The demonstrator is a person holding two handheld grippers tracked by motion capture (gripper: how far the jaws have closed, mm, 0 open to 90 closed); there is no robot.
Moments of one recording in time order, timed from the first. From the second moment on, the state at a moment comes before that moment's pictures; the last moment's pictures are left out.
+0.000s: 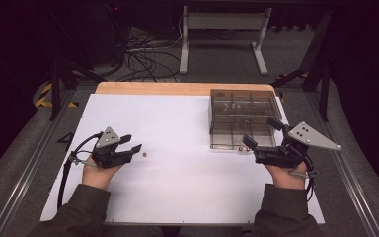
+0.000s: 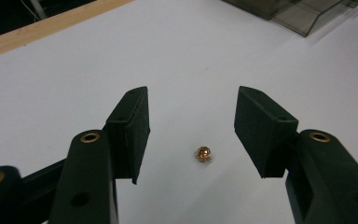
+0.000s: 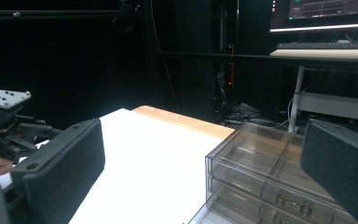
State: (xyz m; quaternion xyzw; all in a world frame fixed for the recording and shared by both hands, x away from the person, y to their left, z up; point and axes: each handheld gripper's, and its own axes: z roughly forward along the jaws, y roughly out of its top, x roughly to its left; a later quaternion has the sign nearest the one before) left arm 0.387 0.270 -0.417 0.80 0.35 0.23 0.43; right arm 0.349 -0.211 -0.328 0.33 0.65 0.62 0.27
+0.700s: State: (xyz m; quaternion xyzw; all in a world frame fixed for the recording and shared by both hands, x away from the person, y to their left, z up) left arm 0.403 0.259 -0.439 0.82 0.36 0.19 0.40; right arm 0.350 -0.211 -0.328 0.34 0.66 0.62 0.27
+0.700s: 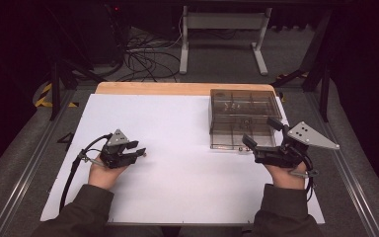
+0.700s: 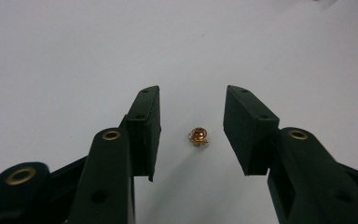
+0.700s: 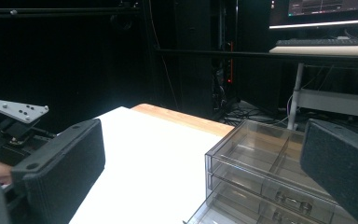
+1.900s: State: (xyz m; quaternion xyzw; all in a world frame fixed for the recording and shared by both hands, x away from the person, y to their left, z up) left arm 0.413 0.241 -0.459 0.84 0.39 0.17 0.34; right arm 0.350 -0.211 -0.328 0.34 0.66 0.62 0.27
